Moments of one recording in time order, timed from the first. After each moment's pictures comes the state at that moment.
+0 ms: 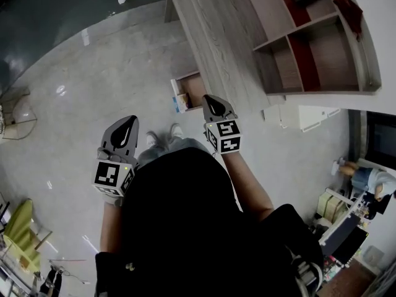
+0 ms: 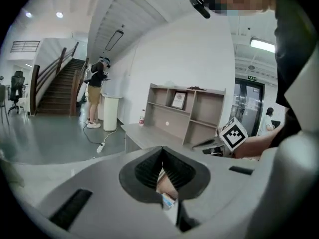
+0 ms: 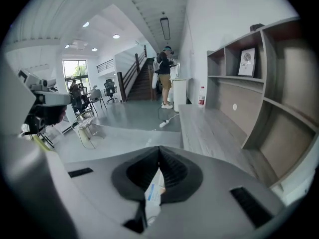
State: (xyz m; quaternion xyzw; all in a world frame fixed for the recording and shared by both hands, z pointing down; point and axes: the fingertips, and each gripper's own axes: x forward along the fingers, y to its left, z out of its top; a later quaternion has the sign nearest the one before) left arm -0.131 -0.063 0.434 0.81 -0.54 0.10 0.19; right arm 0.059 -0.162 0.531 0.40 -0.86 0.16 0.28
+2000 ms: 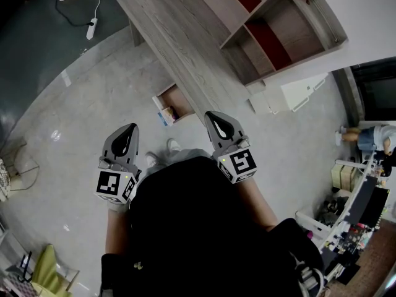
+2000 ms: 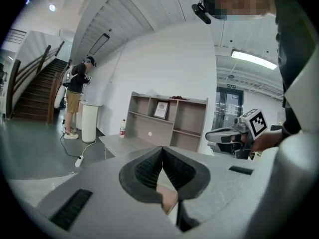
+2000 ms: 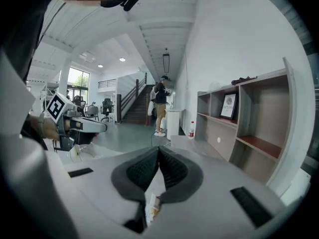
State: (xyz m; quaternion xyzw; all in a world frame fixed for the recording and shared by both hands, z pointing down) left arm -0.084 -0.092 0.395 0.87 -0.46 0.06 0.14; right arm 0.106 -0.110 0.391 0.45 -0.88 0.05 0.15
